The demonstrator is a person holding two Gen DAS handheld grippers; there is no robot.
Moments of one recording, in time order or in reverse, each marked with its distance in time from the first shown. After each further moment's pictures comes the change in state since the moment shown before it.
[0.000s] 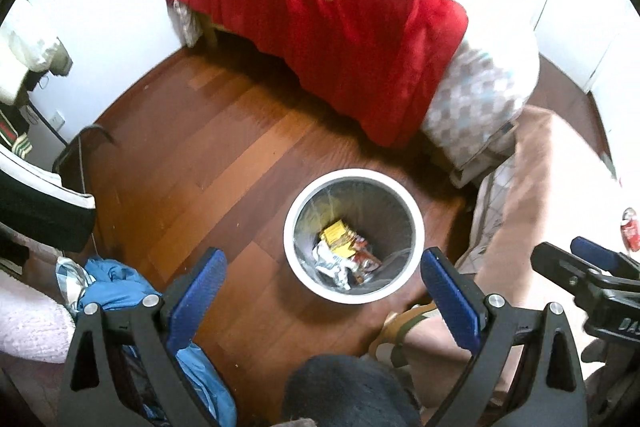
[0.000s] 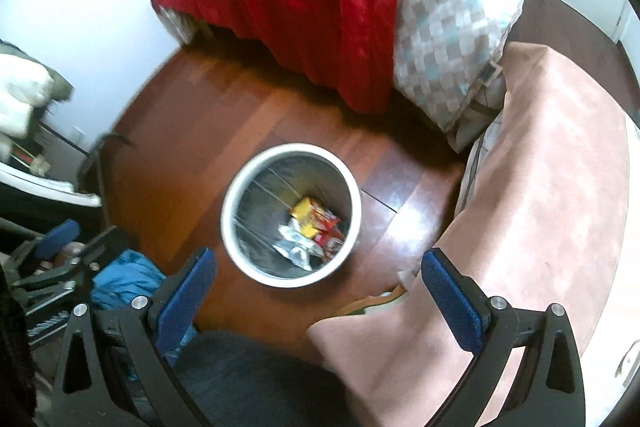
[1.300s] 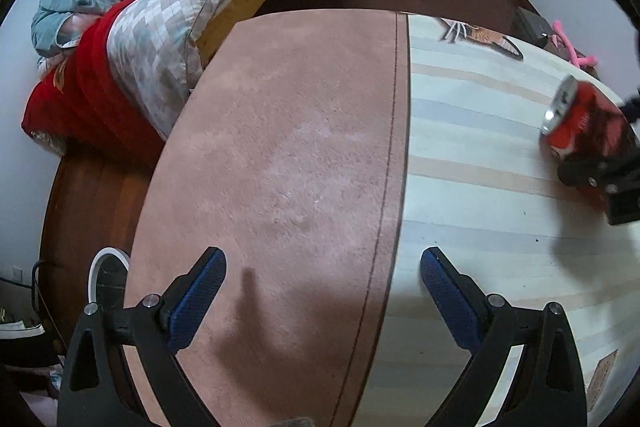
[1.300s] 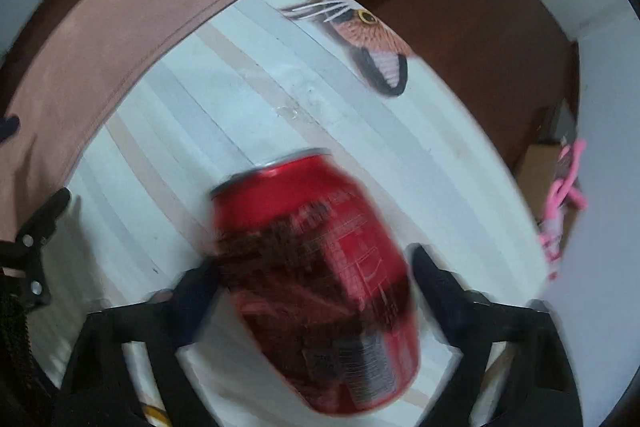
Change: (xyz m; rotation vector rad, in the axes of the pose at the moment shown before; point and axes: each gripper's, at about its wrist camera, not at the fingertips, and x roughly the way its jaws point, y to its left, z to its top) left arm 0.123 -0.510 -0.028 0.494 0.106 -0.065; right arm -0.046 -0.530 0.026 -0.137 0.337 -0.349
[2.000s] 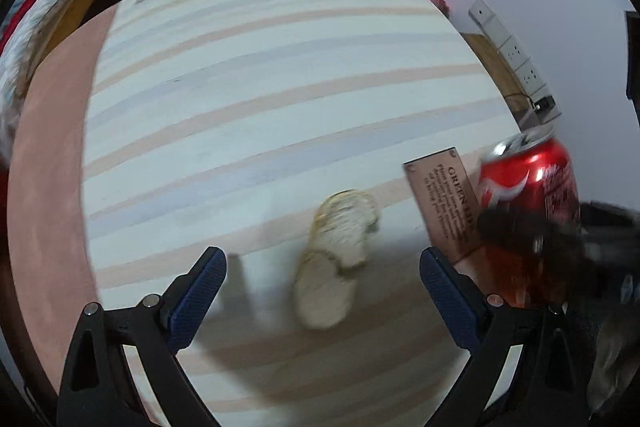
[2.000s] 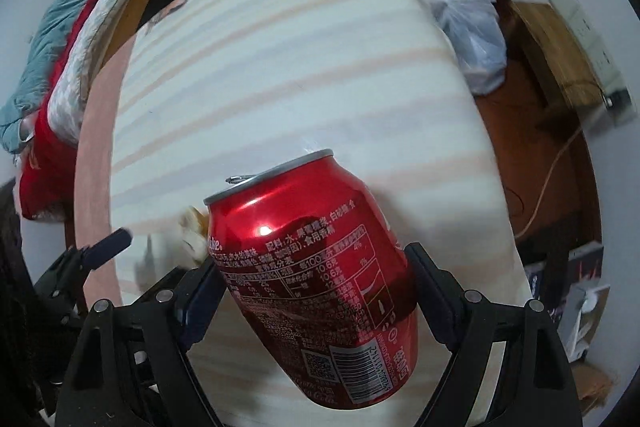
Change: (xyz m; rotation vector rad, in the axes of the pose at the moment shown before) left arm -0.068 -0.152 -0.122 0.445 0.101 -0.414; right arm -0.026 0.017 -0.314 0.980 -0.142 0.269
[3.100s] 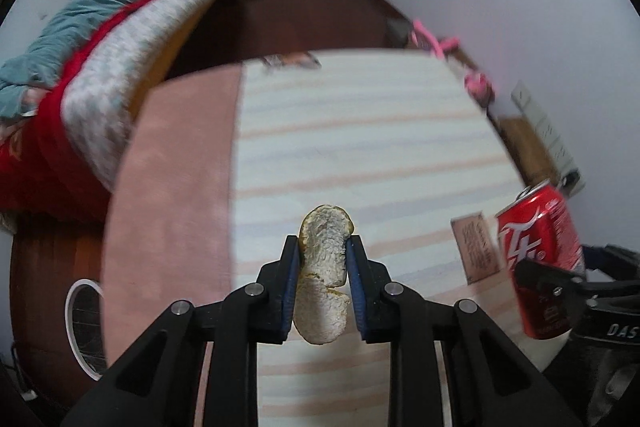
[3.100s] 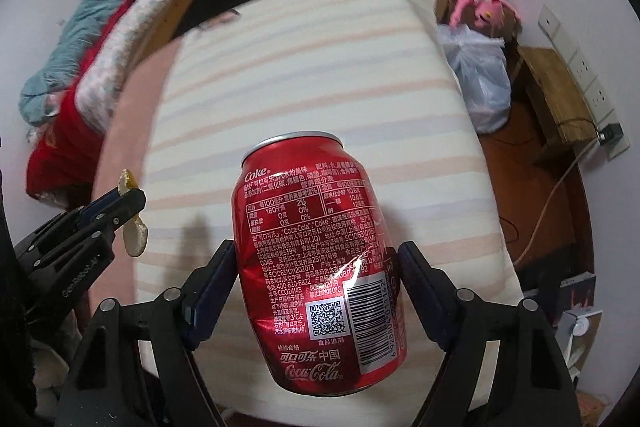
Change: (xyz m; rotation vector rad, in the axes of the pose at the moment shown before) left arm -0.138 0.053 -0.047 -0.151 -0.308 0.174; right arm -0.059 0.029 -0.053 -0.142 -0.145 0.033
